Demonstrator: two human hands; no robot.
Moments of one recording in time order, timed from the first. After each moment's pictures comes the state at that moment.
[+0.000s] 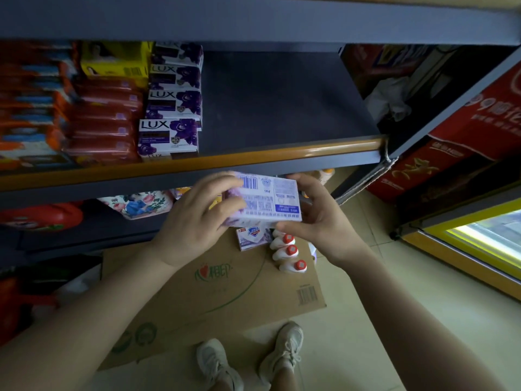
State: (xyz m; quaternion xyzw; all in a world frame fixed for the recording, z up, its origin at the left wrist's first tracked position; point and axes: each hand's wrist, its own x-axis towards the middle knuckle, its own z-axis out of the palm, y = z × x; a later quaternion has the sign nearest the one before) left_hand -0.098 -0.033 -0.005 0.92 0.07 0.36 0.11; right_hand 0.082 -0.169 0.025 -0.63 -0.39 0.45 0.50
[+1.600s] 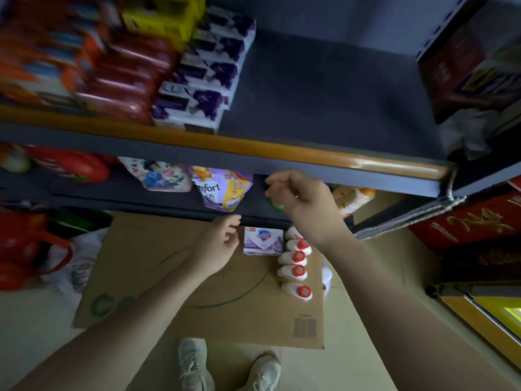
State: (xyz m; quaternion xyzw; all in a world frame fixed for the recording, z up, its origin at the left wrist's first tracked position) left_hand -0.065 -0.080 -0.133 0.70 0.54 0.12 0.46; right_hand 0.103 -0.107 -0.012 -0.67 -0.54 0.36 0.37
